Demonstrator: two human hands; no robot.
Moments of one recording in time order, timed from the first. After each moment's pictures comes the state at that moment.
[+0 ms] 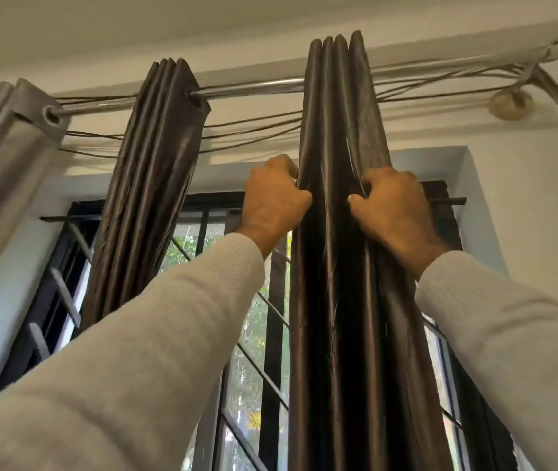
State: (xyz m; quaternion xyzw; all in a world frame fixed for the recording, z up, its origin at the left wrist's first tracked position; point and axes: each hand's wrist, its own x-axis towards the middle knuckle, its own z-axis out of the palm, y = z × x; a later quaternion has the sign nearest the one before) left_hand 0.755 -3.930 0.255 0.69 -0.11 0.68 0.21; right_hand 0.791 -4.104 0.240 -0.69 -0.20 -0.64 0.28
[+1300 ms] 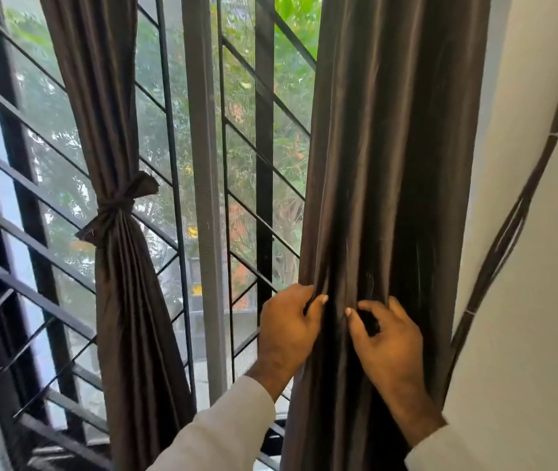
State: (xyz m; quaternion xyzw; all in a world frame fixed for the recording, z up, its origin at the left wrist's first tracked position) left_hand 0.781 -3.882 -0.239 0.79 -0.19 0.43 0.40; right_hand 0.760 -4.055 -0.263 -0.80 -0.05 -0.49 0.34
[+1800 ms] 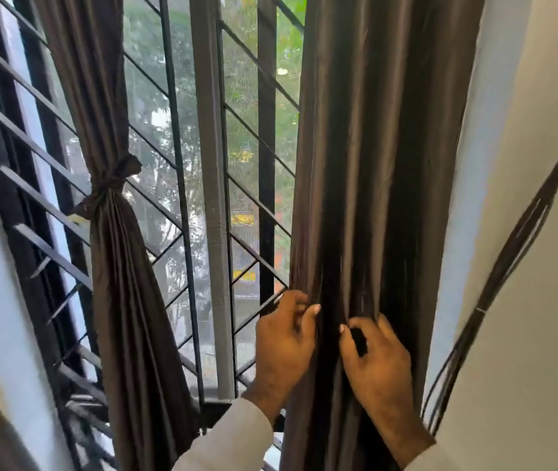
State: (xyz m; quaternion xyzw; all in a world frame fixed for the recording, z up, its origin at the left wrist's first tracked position) left_hand 0.749 -3.928 -0.288 0.74 -0.13 0.45 0.48; right_hand 0.765 -4.092 -0.322 -0.79 -0.14 -0.47 0.36
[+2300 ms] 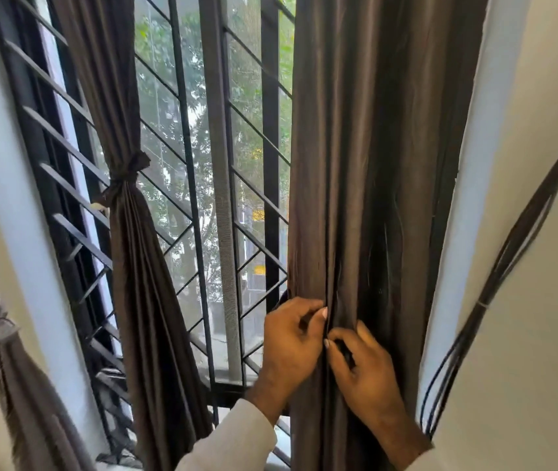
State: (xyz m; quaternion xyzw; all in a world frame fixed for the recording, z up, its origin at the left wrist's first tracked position) left_hand 0.726 -3.966 -0.296 0.74 -0.13 0.44 0.50; right_hand 0.741 -4.118 -0.337 -0.77 -0.31 -0.31 0.47
